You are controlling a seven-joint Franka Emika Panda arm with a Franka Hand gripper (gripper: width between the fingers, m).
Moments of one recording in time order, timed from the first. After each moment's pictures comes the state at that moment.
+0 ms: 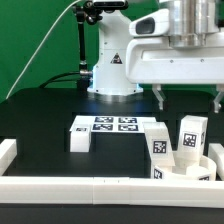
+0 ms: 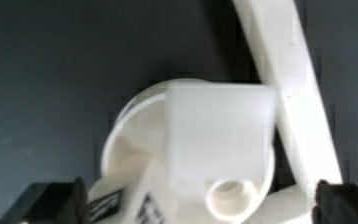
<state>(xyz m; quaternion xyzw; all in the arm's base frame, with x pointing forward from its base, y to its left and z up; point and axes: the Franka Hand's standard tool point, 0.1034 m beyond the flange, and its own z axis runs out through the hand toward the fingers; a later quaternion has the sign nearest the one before) 0.573 0.080 0.106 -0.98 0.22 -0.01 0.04</state>
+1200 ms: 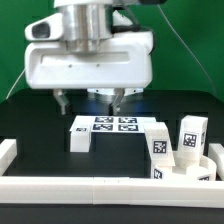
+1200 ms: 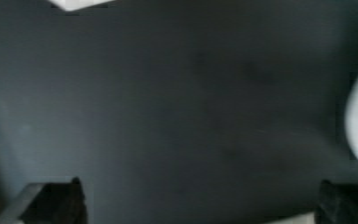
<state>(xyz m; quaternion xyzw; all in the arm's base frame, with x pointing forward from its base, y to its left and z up) 0.554 -0.082 0.088 -0.99 0.13 -0.02 0.03</state>
